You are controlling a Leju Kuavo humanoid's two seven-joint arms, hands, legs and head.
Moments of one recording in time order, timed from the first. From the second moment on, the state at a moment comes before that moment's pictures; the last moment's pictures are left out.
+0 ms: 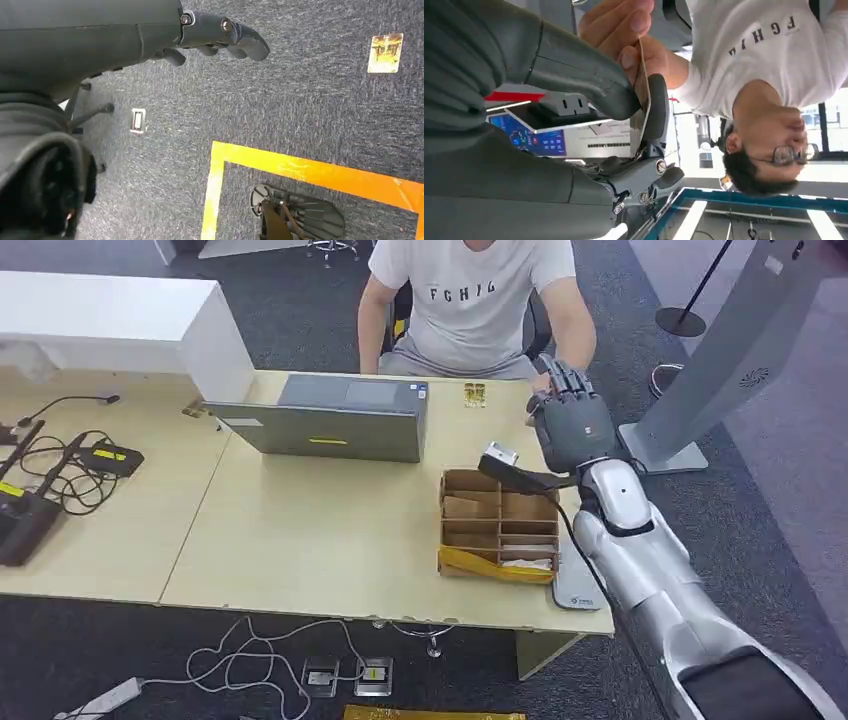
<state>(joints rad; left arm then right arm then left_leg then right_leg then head) -0.15 0.13 -1.08 -0.17 1.11 0.46 0.02 -0.83 -0.17 0.49 -0.80 1.23 -0.46 -0.02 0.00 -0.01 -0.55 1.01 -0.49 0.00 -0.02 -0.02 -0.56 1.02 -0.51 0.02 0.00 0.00</state>
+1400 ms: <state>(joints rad) -0.15 0.13 -1.08 -0.17 1.11 0.46 0.03 -0.79 -0.23 0.47 -0.75 1.21 -0.53 -0.03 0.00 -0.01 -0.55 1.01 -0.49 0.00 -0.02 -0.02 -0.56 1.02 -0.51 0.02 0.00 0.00</state>
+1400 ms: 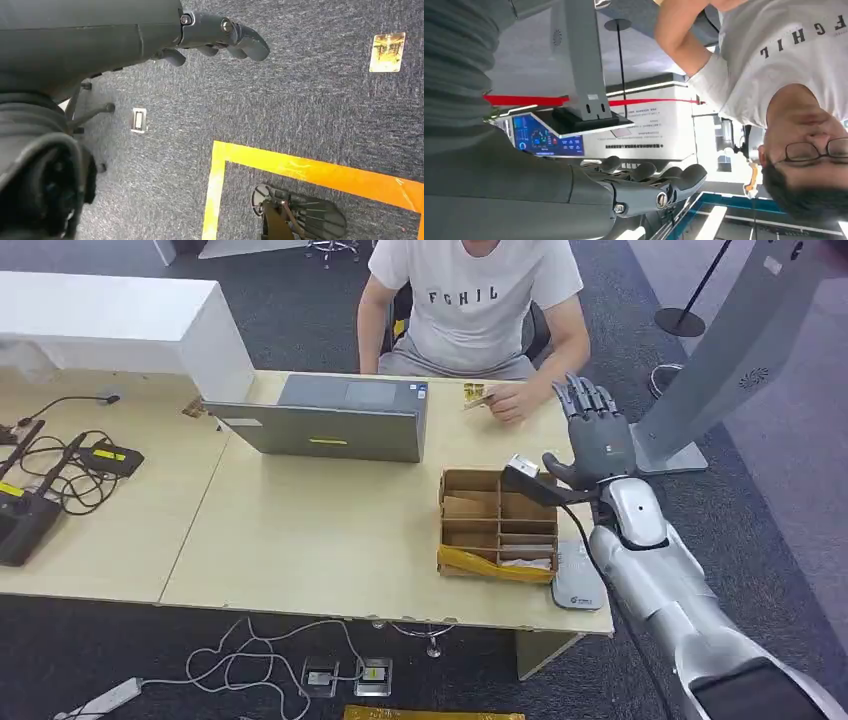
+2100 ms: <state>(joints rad) -0.14 0.14 -1.08 -0.17 1.12 0.46 0.03 -0.86 -0.57 0.31 -0.59 1.11 -0.69 -0.17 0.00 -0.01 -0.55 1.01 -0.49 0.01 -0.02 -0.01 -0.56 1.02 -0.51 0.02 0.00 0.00</state>
